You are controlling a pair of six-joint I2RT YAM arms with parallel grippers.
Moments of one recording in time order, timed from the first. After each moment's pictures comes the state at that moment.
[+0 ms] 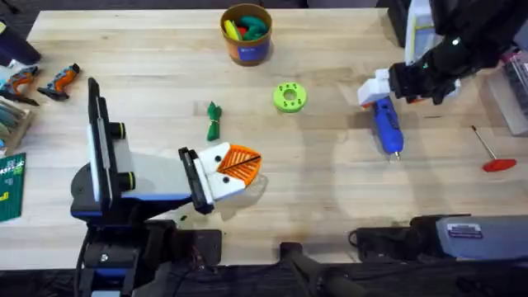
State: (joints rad) left arm 0.00 0.01 0.02 -0.14 1.19 0.08; right arm 0.02 1.51 1.16 -1.01 0.03 -0.04
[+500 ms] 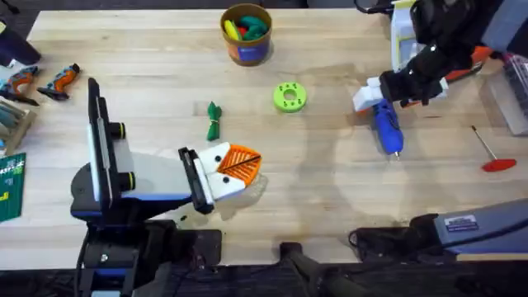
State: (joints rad) left arm 0.00 0.01 0.02 -0.14 1.19 0.08; right arm 0.01 1.63 1.16 -0.97 0.06 -0.09
